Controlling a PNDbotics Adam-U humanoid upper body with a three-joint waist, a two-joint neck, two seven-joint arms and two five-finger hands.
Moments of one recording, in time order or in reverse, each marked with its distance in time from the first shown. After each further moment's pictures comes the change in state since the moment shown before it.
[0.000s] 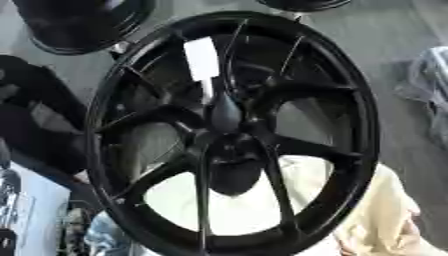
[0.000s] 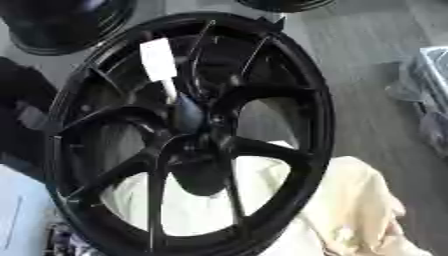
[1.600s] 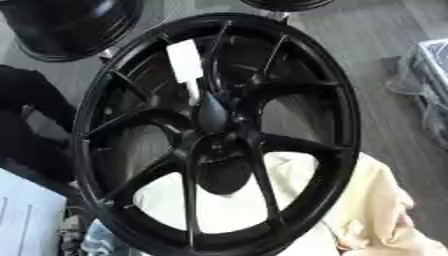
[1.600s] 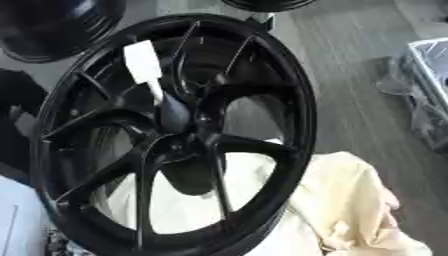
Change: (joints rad) left arm -0.561 0.626 -0.262 -0.029 0.138 0.377 -0.306; right arm 0.047 -0.008 -0.006 0.000 0.035 0.012 -0.028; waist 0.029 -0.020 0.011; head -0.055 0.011
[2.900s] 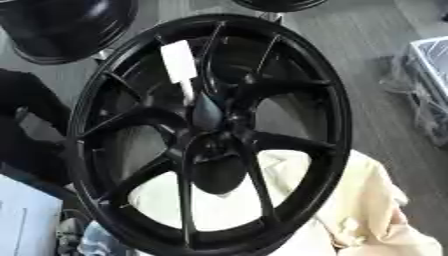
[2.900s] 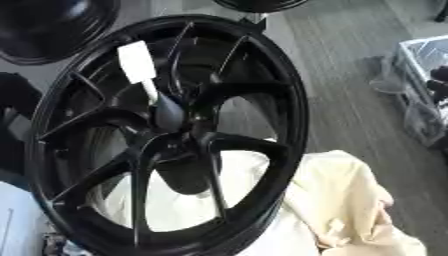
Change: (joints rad) left arm -0.515 -0.201 -0.394 0.173 -0.510 0.132 -0.910; right arm 0.033 0.000 0.001 0.000 0.035 0.004 -0.011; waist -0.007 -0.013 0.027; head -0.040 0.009
